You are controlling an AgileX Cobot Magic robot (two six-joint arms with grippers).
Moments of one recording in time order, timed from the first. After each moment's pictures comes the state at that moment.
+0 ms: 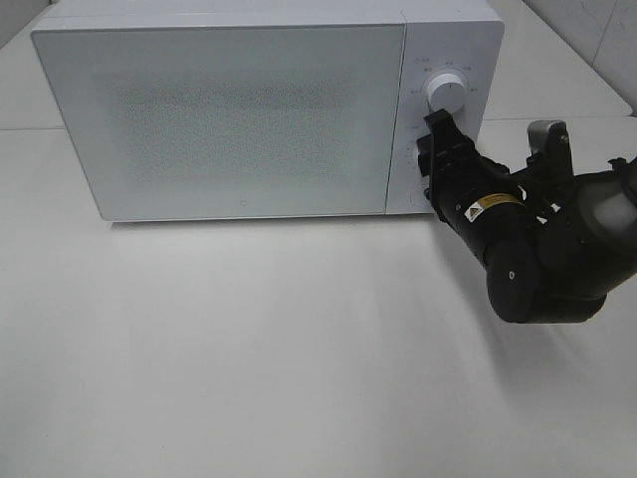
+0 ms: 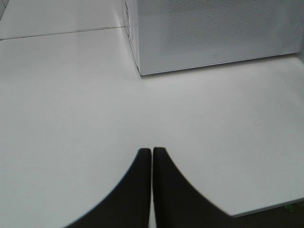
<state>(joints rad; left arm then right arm) -0.23 0.00 -0.50 0.00 1.04 0.00 0.52 2.09 -0.70 0.41 -1.21 1.13</state>
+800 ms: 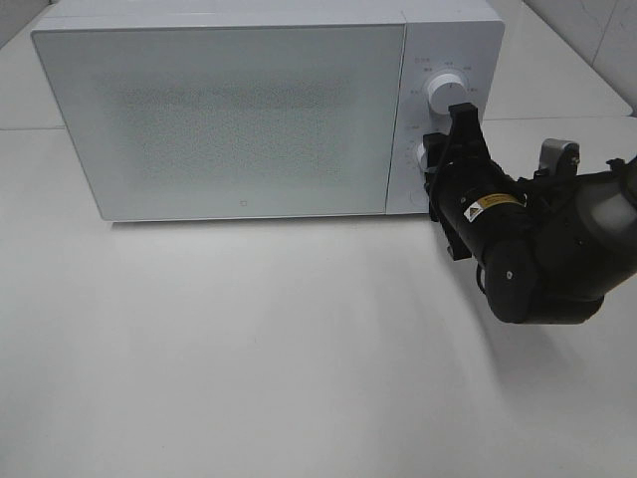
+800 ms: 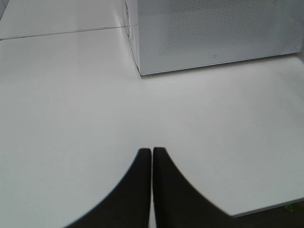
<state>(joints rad) -0.23 0.00 -0.50 0.00 1.04 0.00 0.52 2.09 -0.70 0.43 -1.22 1.39</state>
